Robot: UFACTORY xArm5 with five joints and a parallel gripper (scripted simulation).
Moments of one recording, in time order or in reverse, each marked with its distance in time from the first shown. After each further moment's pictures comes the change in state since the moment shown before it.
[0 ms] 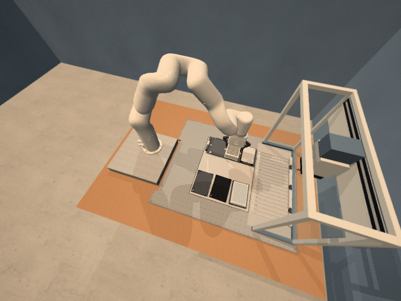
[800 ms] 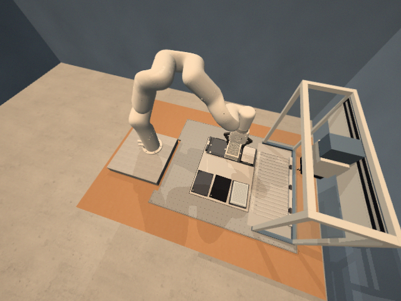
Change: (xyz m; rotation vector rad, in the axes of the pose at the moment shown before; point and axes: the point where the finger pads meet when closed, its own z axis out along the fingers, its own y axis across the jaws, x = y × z) arm 0.000 0.000 -0.035 0.000 0.000 0.000
